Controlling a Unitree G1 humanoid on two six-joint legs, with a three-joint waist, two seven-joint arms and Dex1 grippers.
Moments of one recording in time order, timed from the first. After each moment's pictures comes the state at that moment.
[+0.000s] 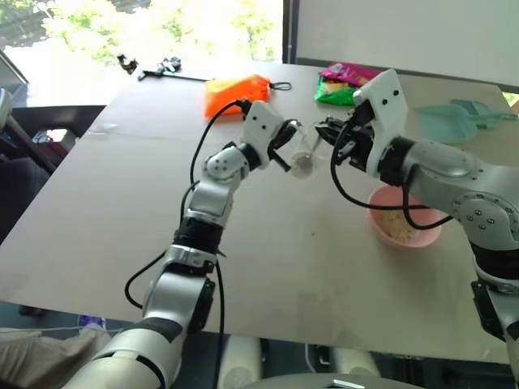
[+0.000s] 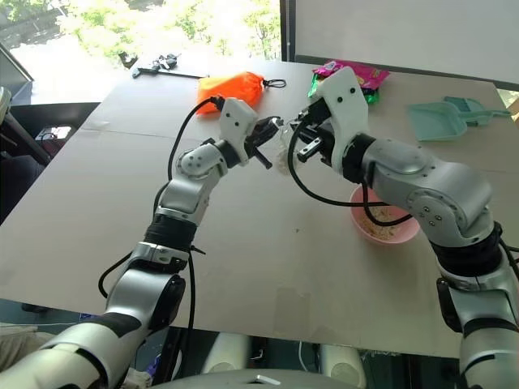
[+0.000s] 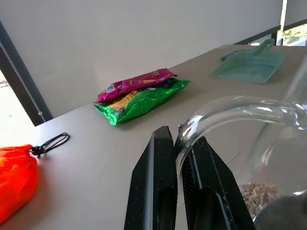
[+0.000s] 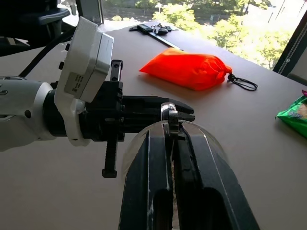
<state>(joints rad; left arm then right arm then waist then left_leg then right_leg) -0.82 0.24 -0.09 0.42 -0.06 0.01 -0.58 -0.79 -0.60 0.14 -0.45 0.90 0.95 0.06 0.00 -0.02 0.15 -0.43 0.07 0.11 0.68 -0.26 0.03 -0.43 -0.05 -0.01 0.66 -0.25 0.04</state>
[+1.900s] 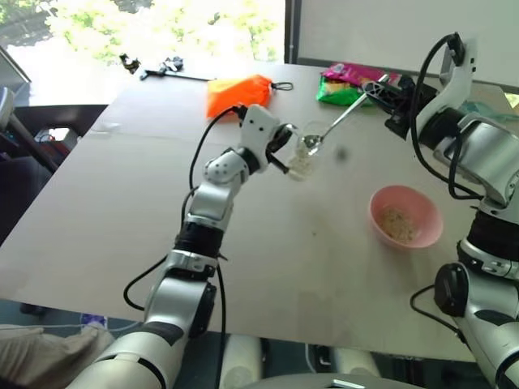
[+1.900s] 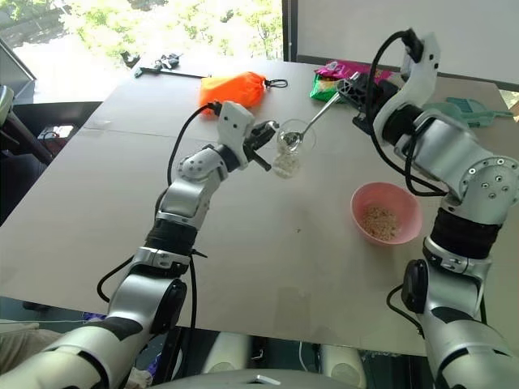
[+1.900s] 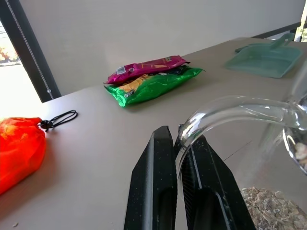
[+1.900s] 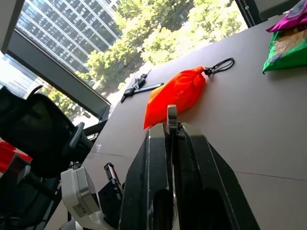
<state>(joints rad) -0.80 0.22 -0.07 0.40 -0.06 0.09 -0.54 -0.85 -0.40 -0.36 -0.17 1.62 1.03 -0.60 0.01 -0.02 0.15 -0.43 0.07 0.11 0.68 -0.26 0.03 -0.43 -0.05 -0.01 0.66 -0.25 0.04</state>
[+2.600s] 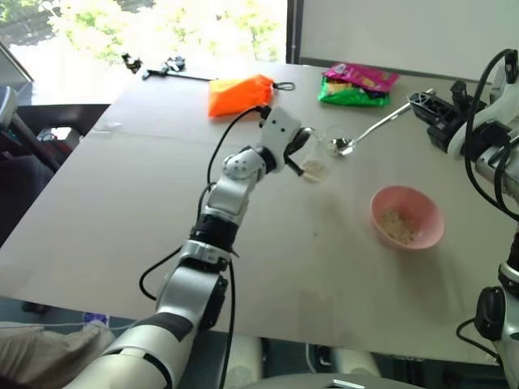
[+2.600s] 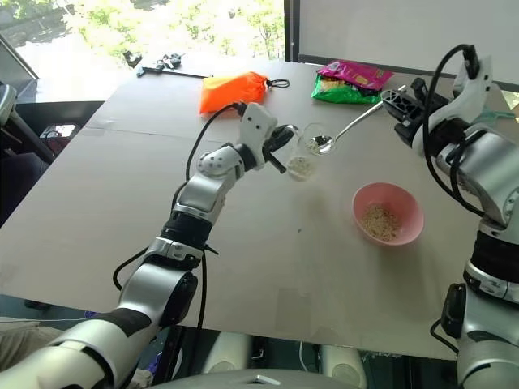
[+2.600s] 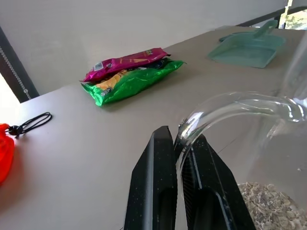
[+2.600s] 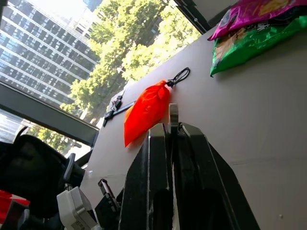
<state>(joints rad) -0.88 0.15 -0.12 0.52 -0.02 0.09 -0.54 -0.66 -0.61 -0.37 -0.19 1.87 0.83 -0.70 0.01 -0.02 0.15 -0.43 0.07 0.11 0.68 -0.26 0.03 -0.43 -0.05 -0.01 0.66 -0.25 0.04</state>
